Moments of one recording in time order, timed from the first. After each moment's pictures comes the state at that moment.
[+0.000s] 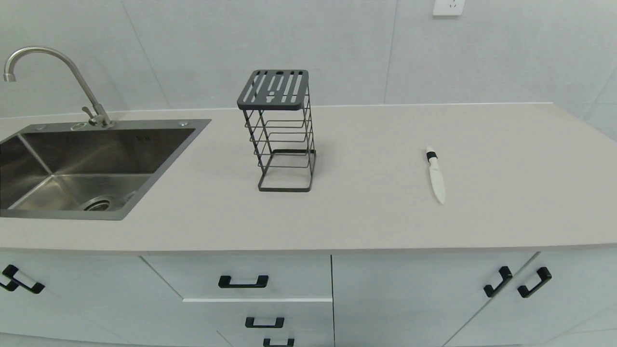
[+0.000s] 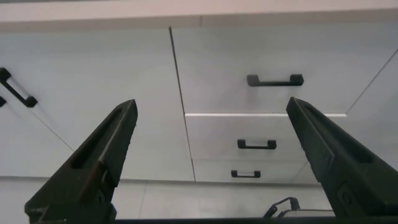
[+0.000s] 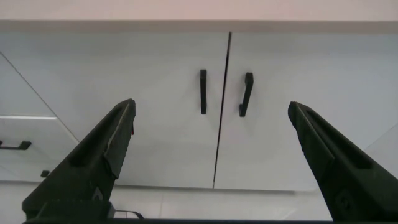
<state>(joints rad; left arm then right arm) 0.00 0.00 0.00 0.00 0.04 0.02 0.00 0.00 0.00 0.00 0.03 -0.01</state>
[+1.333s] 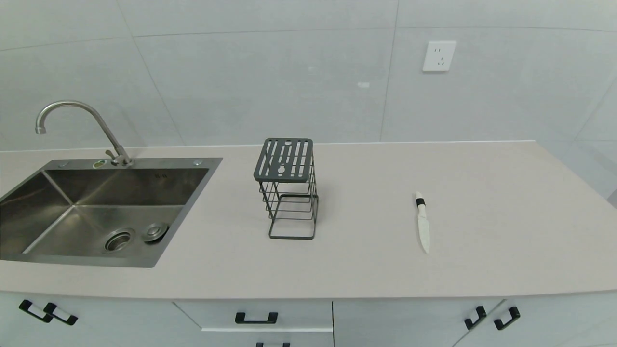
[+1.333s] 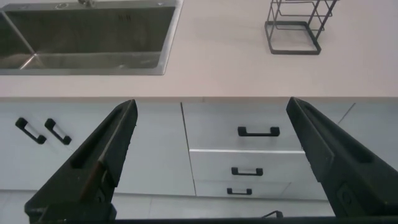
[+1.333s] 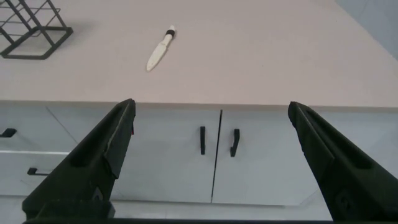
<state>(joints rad) 0.00 0.00 0.00 0.00 0.04 0.02 0.00 0.00 0.00 0.00 0.03 -0.01</state>
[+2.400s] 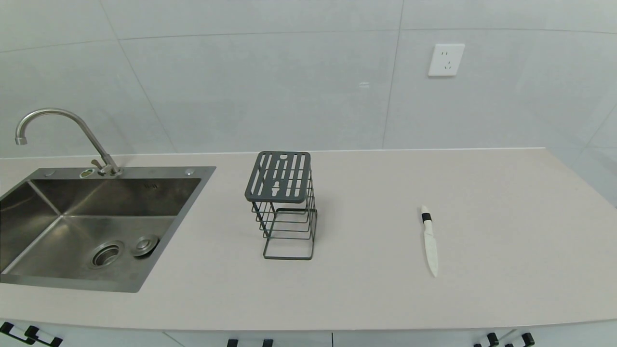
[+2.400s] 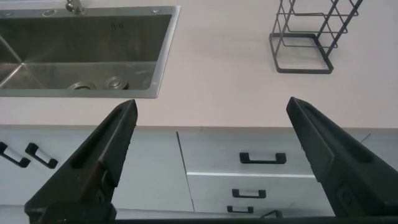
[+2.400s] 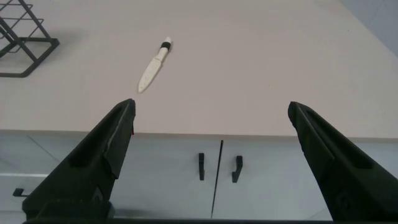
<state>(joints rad) 0.00 0.00 0.00 0.00 0.04 0.01 0.00 0.00 0.00 0.00 0.03 -0.01</state>
